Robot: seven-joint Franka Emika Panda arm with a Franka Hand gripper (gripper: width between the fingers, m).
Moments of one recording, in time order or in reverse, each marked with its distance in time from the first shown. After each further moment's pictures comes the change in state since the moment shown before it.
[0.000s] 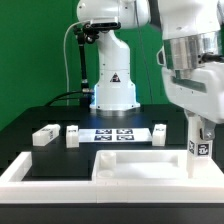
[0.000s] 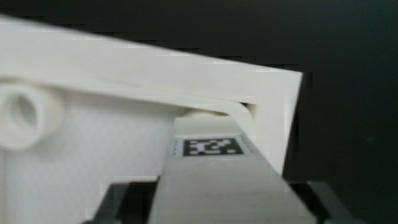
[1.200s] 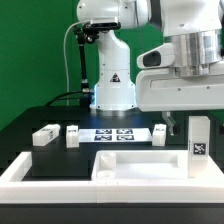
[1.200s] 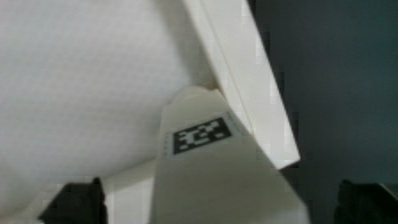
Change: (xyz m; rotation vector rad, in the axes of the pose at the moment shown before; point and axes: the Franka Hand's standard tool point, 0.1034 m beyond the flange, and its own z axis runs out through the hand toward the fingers) arm 0.007 0.007 -0.003 -0.053 0.035 -1.255
